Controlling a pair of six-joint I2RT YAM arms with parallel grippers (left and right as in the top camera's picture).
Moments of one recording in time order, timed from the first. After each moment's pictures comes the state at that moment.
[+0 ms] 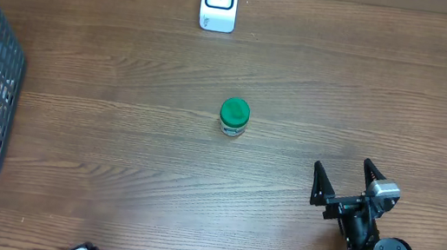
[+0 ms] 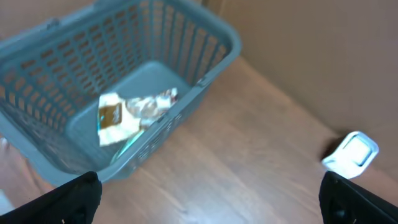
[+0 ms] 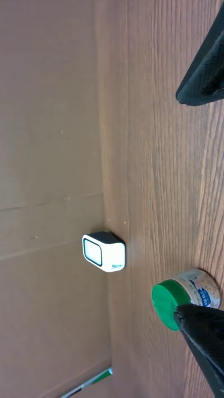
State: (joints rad) left arm 0.58 1.36 2.41 -1.69 0.00 -0.26; right arm 0.13 0.01 0.02 -0.03 -0.10 0.16
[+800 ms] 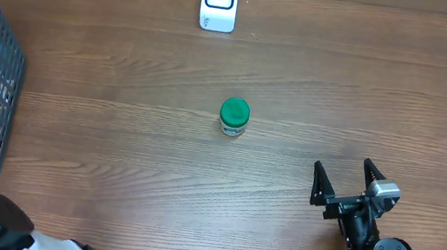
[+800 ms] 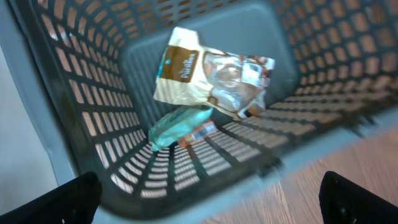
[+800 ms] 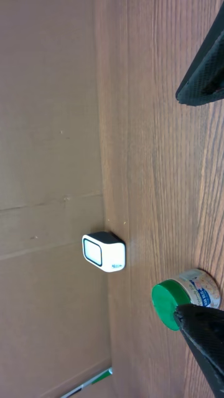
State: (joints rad) left arm 0.90 1.72 2.33 -1.68 -0.04 -0.39; right arm 0.13 0.01 0.02 -0.03 -0.10 0.15
